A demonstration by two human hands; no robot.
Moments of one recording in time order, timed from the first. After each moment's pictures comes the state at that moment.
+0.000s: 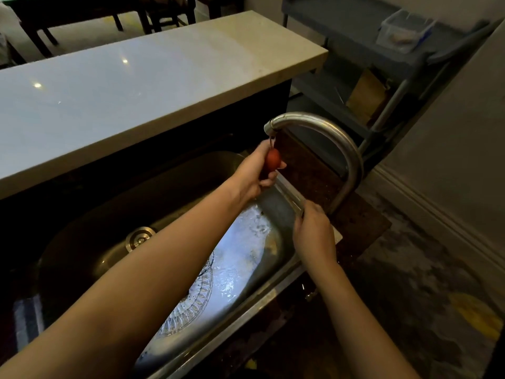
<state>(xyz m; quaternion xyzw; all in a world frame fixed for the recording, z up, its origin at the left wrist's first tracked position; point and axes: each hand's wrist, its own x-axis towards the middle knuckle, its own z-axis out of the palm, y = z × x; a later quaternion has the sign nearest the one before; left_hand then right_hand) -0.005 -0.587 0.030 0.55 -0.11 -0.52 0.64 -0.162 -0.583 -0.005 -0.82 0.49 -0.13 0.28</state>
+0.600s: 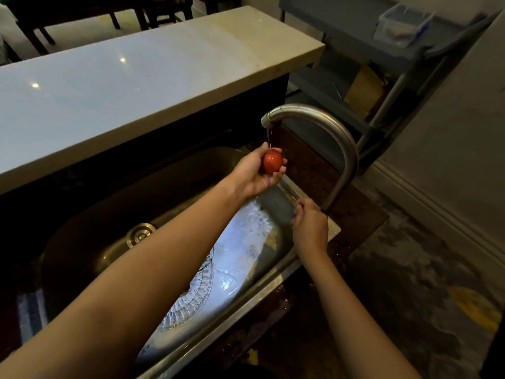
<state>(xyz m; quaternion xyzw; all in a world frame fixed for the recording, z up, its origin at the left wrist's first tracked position) -0.011 -0.579 0.026 0.44 -0.01 -0.61 0.66 -0.158 -0.588 -0.042 -0.76 0.52 -0.20 0.32</state>
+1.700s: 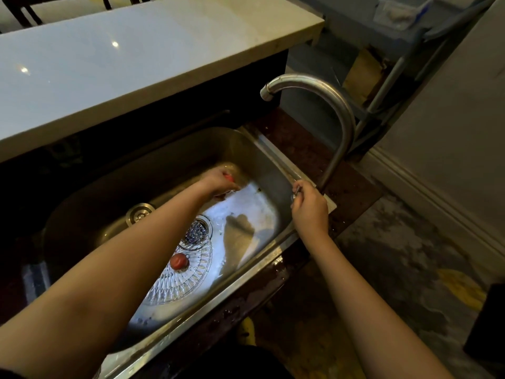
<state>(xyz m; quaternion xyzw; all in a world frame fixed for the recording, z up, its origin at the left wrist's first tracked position) 0.021 -0.505 -0.039 0.83 -0.26 -0.39 0.31 -0.178 -0.575 -0.040 -0.80 0.47 -0.22 0.30</state>
